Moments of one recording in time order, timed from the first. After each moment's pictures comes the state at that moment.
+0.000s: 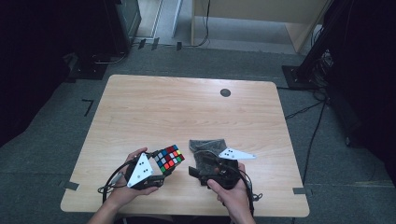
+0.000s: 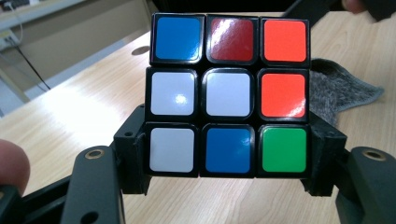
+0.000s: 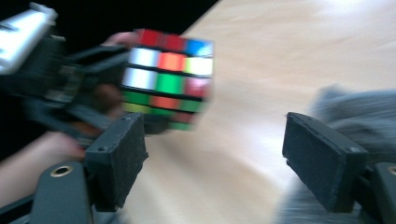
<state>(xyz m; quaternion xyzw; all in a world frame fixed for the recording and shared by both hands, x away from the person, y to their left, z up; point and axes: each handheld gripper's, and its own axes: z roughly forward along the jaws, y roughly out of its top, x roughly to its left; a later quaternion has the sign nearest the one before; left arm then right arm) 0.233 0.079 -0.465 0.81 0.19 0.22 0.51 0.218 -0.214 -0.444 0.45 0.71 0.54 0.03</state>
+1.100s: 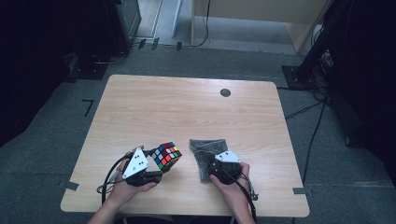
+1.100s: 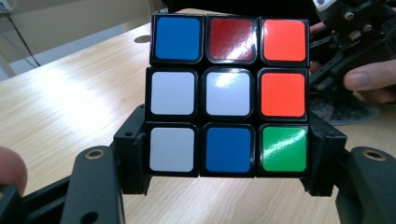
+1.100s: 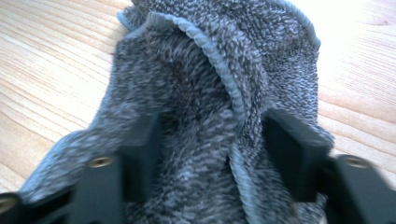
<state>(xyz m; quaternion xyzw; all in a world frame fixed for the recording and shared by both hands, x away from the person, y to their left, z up) 0.240 0.082 -0.463 0.80 0.23 0.19 0.52 0.242 -0.220 -0.515 0.51 0.76 0.32 0.24</state>
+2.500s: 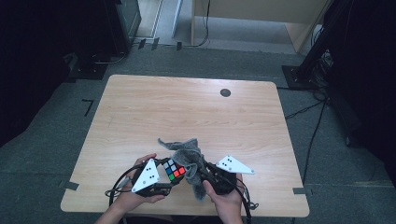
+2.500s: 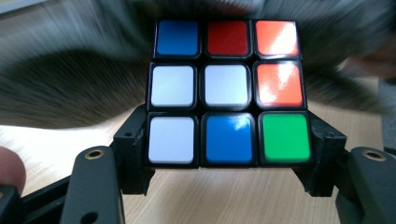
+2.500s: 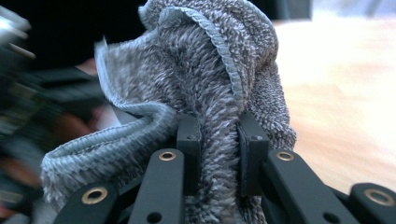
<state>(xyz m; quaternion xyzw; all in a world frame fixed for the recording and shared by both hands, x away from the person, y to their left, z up) 0.216 0.061 -0.458 0.81 0.15 0.17 0.54 0.199 -0.199 -0.453 0.45 0.68 0.56 0.12</state>
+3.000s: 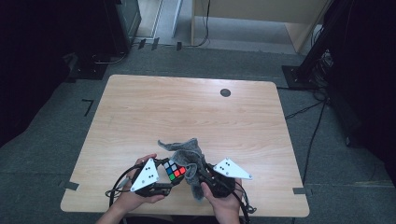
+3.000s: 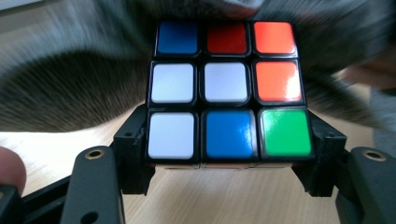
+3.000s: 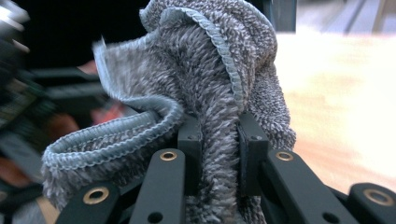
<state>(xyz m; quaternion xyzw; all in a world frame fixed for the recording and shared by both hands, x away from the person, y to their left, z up) 0.215 0.061 -0.459 0.80 0.16 0.16 0.55 0.191 -0.191 -0.448 0.45 0.68 0.56 0.16</state>
